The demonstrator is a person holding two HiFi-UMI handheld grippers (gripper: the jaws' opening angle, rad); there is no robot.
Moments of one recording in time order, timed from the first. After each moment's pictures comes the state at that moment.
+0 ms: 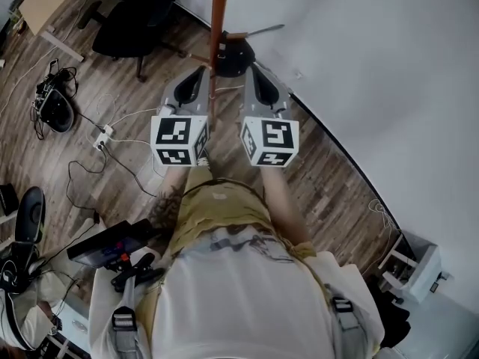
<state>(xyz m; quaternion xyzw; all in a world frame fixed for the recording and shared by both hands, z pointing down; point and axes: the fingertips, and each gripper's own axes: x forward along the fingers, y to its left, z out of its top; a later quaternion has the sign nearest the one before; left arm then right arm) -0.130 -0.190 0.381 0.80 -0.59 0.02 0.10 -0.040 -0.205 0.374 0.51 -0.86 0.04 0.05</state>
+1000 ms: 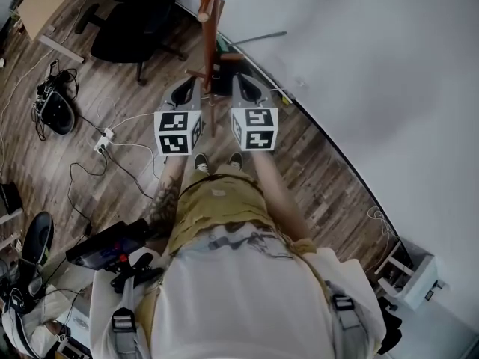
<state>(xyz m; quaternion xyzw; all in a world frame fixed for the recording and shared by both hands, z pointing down) -0.148 -0.274 0.476 0.77 -0.61 0.10 0.17 -0.055 -0.299 0.484 0.46 -0.86 0.12 0.16</state>
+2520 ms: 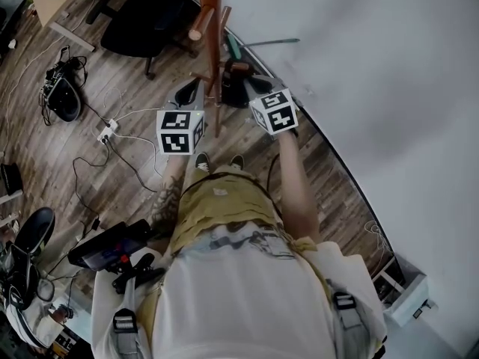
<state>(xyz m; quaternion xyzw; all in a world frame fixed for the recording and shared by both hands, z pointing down) -0.153 -0.302 0.496 0.75 -0.62 0.12 0.19 -0.051 -0.350 0.560 0.28 -0.90 0.10 0.30</state>
